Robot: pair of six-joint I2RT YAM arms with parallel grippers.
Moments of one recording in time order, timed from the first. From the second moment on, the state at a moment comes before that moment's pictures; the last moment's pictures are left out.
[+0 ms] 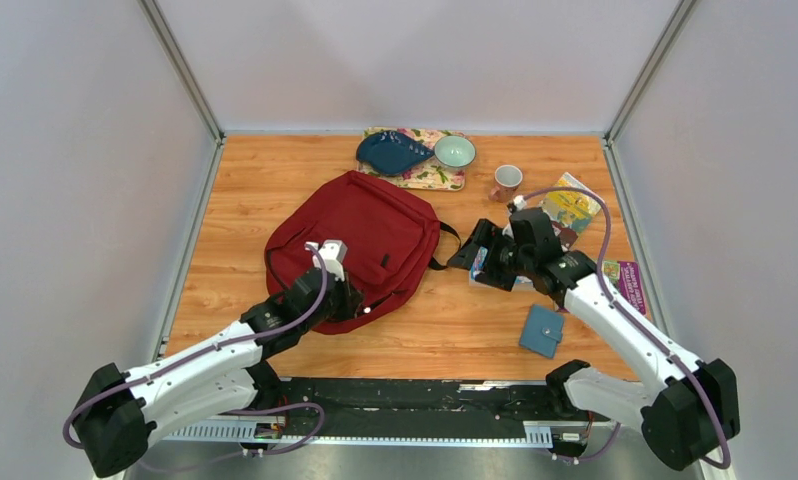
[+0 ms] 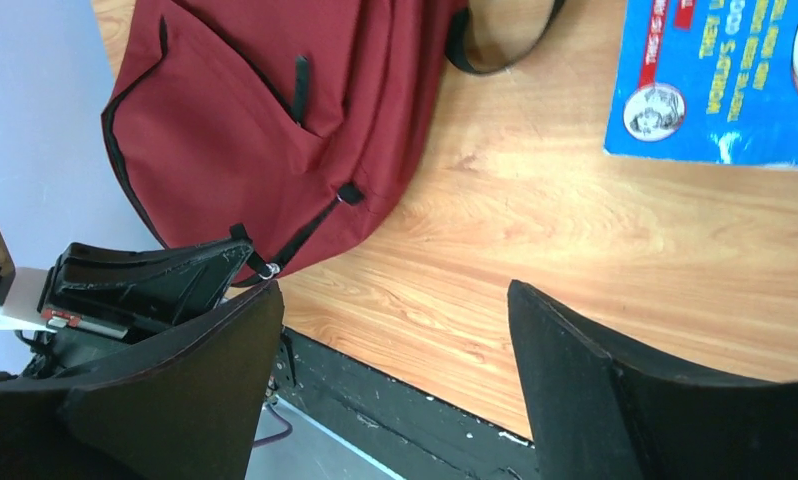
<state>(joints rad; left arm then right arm) -0.83 0.86 0.45 -0.17 -0.19 -0.62 0.47 1.11 0.86 -0.51 -0.24 0.85</state>
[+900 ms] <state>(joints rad) -0.83 0.80 0.37 -0.12 -0.02 -0.64 0.82 1.61 0.89 -0.18 -0.21 1.26</state>
